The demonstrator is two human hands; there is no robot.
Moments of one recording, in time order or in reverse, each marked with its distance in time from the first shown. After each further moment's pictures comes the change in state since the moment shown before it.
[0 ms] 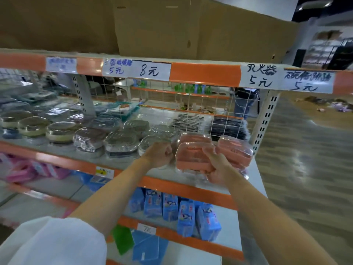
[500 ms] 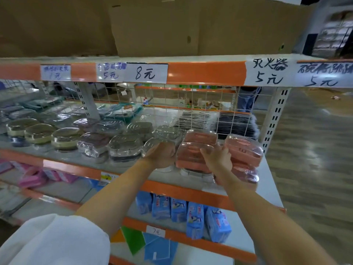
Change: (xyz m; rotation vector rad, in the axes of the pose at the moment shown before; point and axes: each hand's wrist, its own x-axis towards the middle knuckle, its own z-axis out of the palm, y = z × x) left_hand 0.013 0.006 -0.008 0.137 -0.062 0.000; right_hand 0.025 -0.001 0.024 -0.913 0.322 -0.145
